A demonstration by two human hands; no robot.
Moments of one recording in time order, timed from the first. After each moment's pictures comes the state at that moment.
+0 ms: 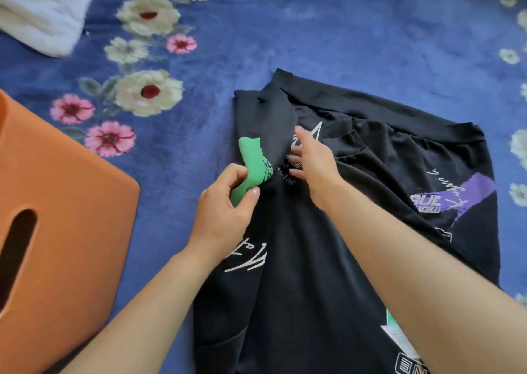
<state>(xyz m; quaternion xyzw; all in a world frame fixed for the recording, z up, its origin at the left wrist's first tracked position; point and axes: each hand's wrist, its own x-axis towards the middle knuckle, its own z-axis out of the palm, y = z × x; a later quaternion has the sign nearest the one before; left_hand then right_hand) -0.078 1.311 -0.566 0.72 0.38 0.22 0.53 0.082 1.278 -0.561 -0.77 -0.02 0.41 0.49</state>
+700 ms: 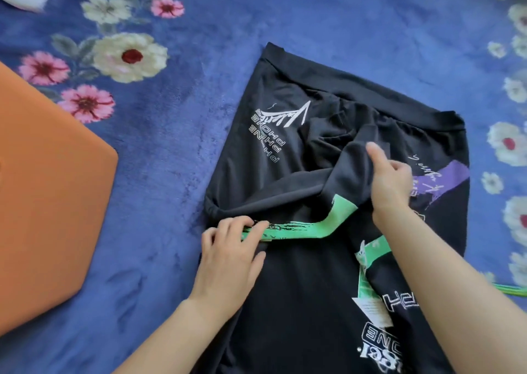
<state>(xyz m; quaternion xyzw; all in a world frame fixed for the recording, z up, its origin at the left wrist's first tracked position) -0.120 1.212 -0.611 0.92 0.31 0.08 0.24 0.146 1.156 -0.581 -0.86 0.11 0.18 0.46</state>
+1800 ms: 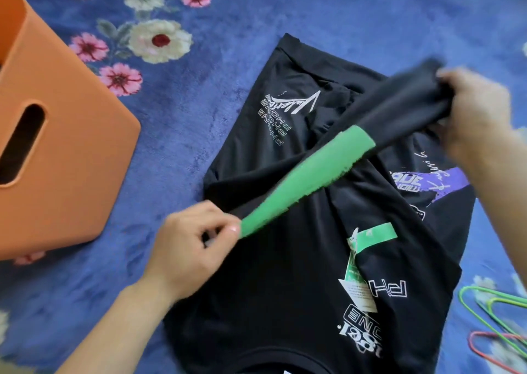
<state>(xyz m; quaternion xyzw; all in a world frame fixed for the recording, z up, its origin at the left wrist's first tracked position) -0.151 1.214 -0.531 0.80 0.38 0.17 0.43 0.204 1.172 -0.469 -0.77 -0.05 0.28 0.57</state>
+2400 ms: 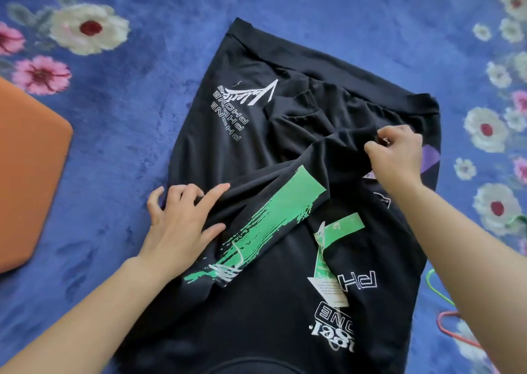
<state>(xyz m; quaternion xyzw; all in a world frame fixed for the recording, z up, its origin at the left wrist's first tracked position) -0.105 1.216 -0.613 0.93 0.34 0.01 0.12 0.212 1.106 -0.559 -0.94 -0.18 0.12 0.27</state>
